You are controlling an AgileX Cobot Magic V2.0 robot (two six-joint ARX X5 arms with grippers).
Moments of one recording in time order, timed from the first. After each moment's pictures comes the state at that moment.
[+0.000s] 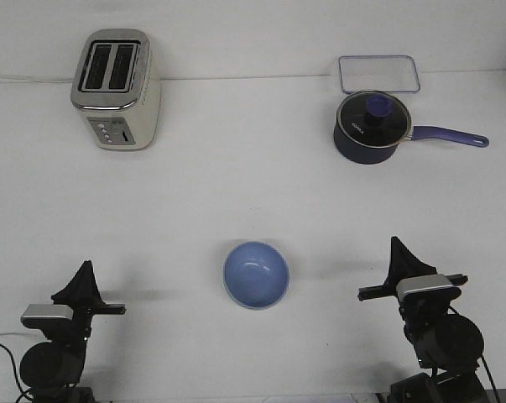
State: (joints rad) left arm -0.05 0.01 0.03 0.15 -0.03 -0.04; right arm 0.26 0.26 0.37 -0.11 0.16 -0.01
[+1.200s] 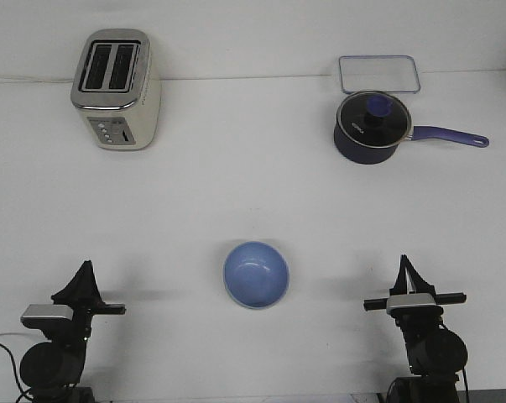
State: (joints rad) left arm -0.05 0.01 0.03 0.15 -0.03 -0.04; right arm -0.01 0.00 0.01 -0.01 0.00 -0.24
